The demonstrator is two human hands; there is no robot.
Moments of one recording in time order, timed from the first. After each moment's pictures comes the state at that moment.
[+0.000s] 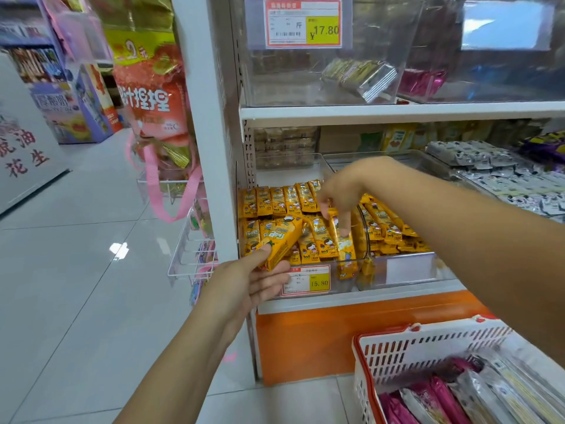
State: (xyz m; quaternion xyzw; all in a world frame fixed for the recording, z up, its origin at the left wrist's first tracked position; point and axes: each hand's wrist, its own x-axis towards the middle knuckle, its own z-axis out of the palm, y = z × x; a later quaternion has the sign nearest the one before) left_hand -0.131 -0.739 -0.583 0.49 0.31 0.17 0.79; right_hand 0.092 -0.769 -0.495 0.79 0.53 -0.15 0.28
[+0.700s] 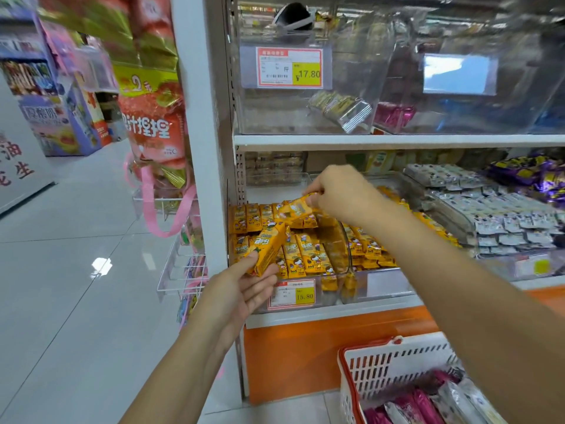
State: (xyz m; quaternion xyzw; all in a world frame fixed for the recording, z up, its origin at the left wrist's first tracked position) left_hand -0.127 -0.744 -0.577 0.43 0.29 0.21 0.83; right_hand 0.039 -0.819 -0.473 0.88 0.45 0.03 -0.14
